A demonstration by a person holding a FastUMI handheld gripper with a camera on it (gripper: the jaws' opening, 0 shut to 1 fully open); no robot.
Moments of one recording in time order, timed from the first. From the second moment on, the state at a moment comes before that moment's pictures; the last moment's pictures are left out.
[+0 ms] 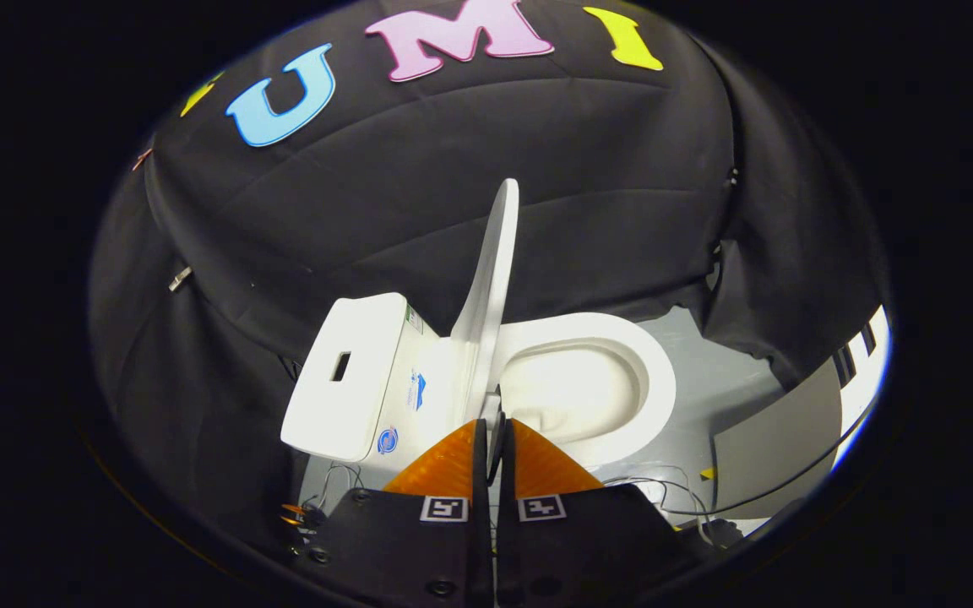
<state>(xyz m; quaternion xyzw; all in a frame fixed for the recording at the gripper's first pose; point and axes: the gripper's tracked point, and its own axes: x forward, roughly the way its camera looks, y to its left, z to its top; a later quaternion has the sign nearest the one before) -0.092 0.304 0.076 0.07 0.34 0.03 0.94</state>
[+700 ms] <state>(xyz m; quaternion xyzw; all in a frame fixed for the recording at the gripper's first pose) -0.094 0.404 0.091 -0.05 0.31 0.00 0.95</state>
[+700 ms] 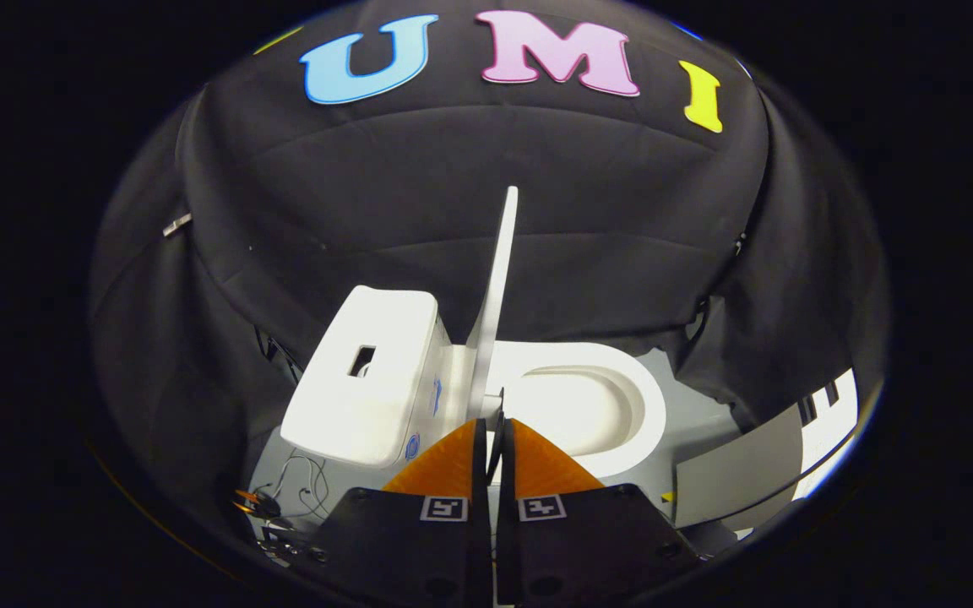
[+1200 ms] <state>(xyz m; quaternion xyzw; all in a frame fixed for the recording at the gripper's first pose) -0.094 0.465 0.084 -0.07 0.30 0.00 0.95</state>
